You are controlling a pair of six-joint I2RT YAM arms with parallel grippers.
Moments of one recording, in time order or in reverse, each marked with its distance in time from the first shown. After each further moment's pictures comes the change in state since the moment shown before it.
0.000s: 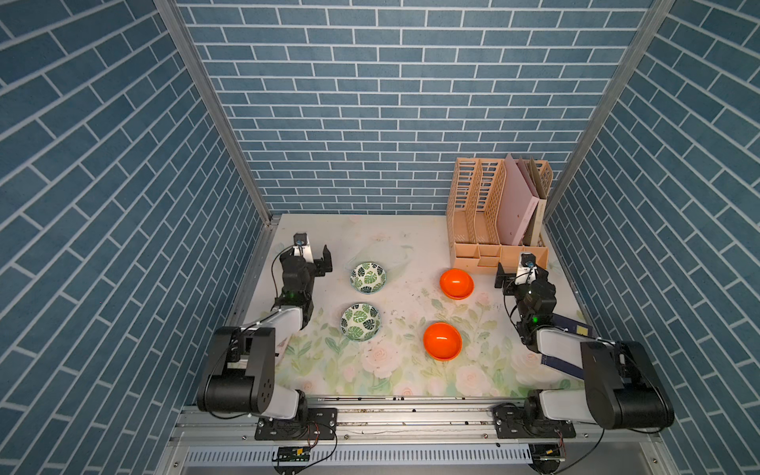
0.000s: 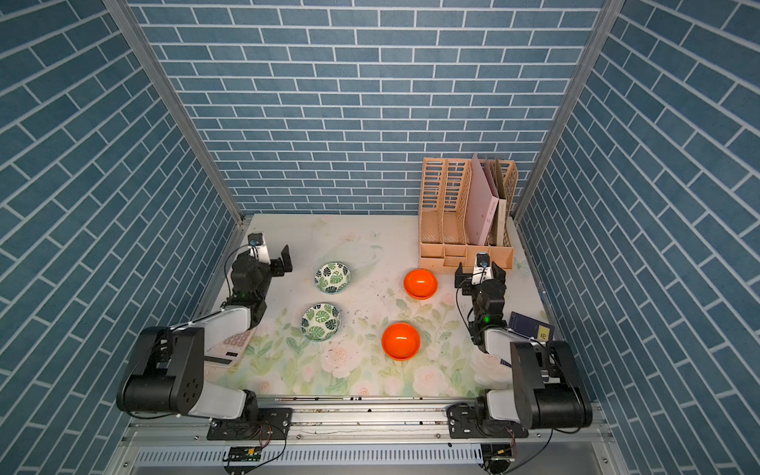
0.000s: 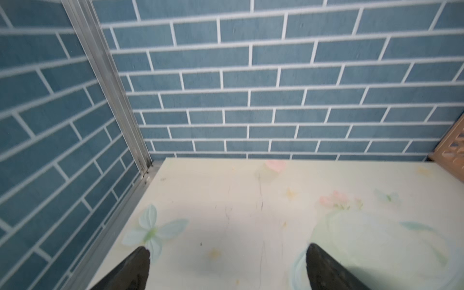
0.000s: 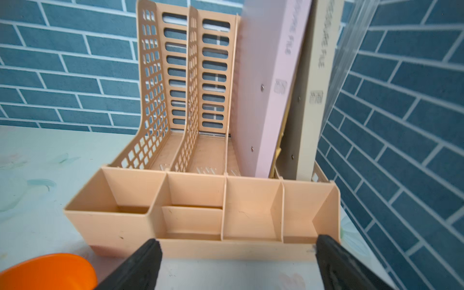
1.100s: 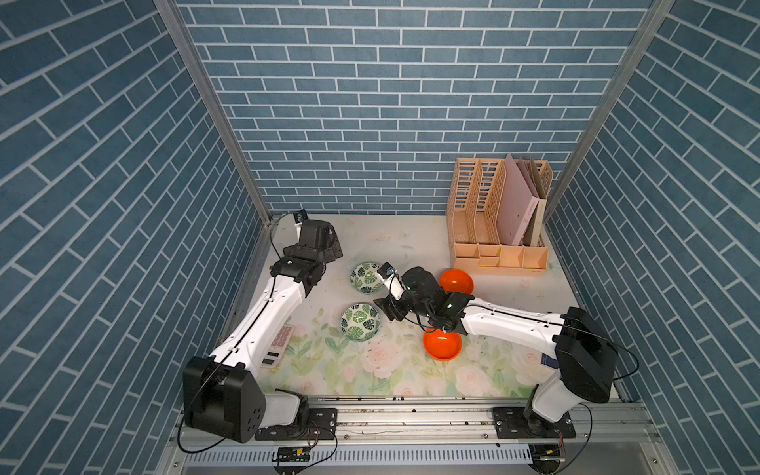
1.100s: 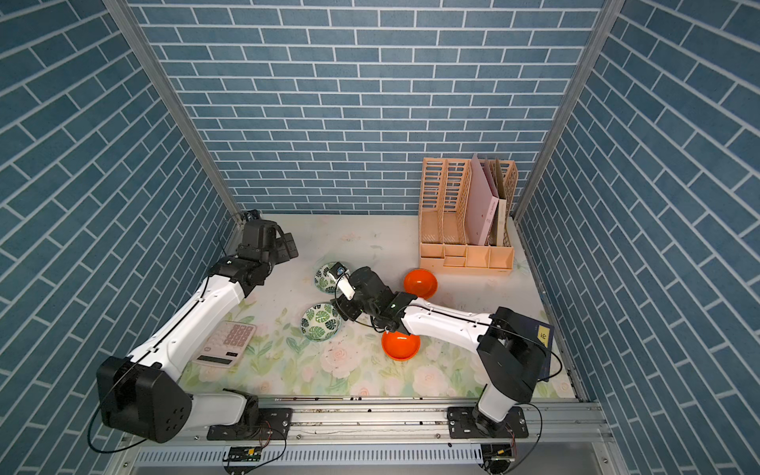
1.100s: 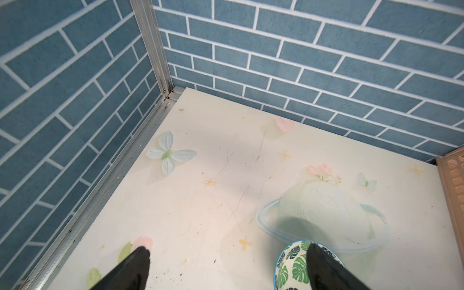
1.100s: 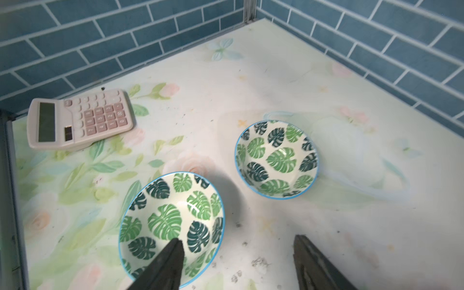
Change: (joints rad) left arm -0.191 -0.077 0.490 -1.094 -0.324 -0.435; right arm 0.888 0.330 0.700 -0.847 -0.093 0.167
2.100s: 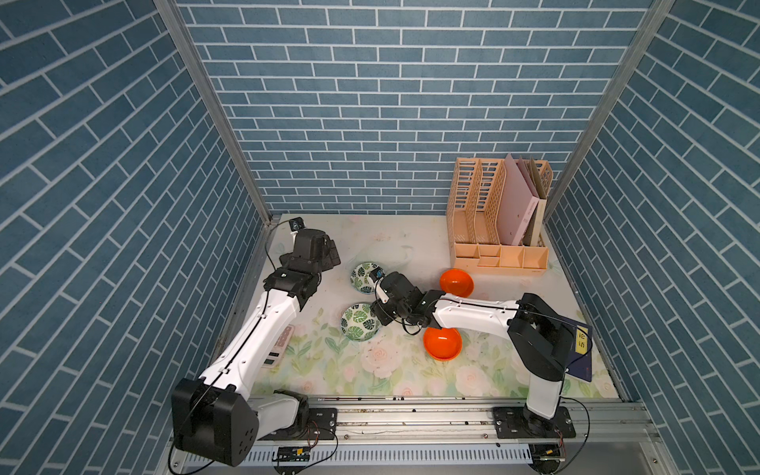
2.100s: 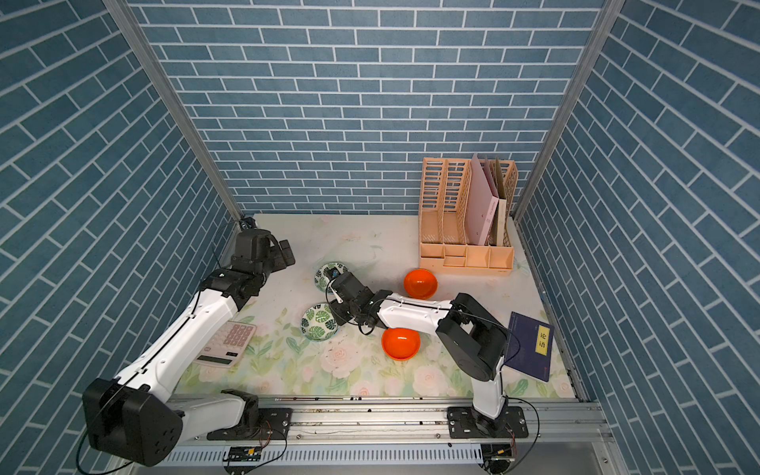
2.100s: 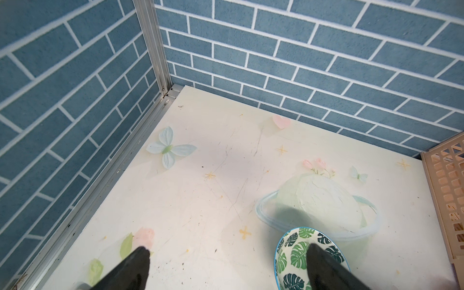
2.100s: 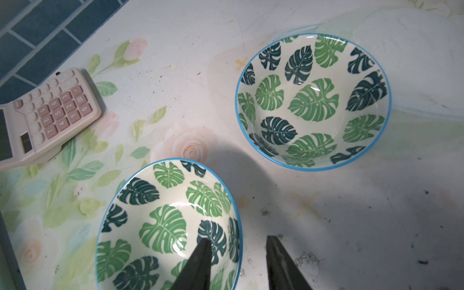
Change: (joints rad) left arm 0.000 -0.106 -0.090 0.025 0.036 0.011; right arm 0.006 0.229 0.148 -0.106 -0.015 0.256
